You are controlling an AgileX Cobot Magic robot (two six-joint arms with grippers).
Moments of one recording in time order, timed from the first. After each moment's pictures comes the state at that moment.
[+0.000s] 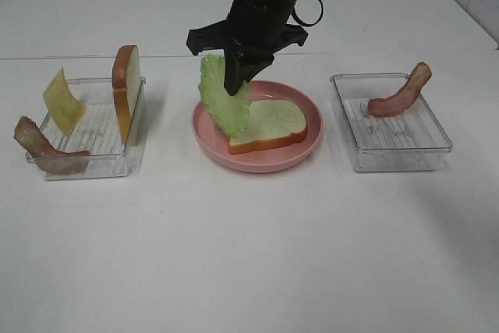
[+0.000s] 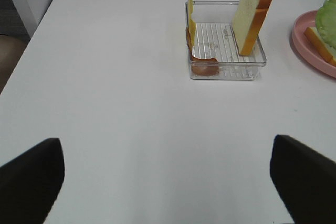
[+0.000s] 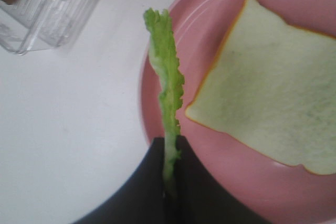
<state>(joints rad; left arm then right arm) 0.09 -0.01 -0.52 -0.05 1.08 -0.02 0.53 2.29 -2.05 0.22 1.14 -0.04</state>
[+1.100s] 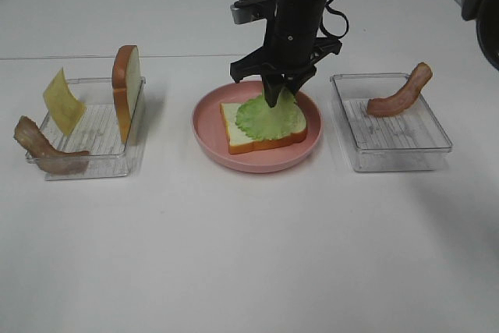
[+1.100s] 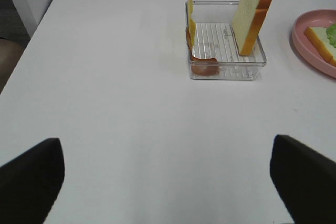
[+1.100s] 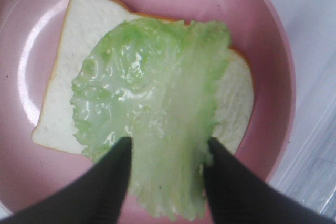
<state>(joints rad) 0.09 -0.01 -0.52 -0.05 1.08 -0.02 0.48 2.37 -2.05 -0.03 1.09 0.08</state>
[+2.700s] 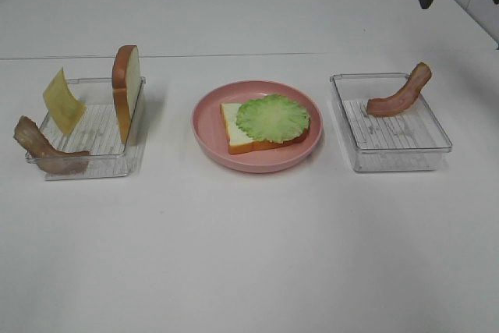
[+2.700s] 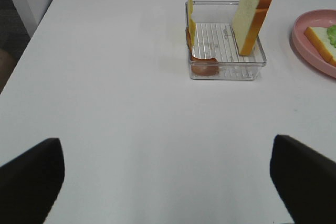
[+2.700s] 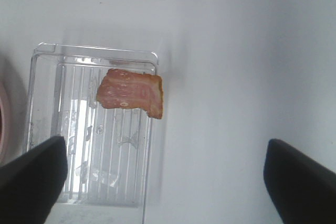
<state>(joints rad) 0.09 -0.01 -0.52 -0.05 1.08 -0.02 0.00 2.09 -2.05 -0.04 1.21 0.00</state>
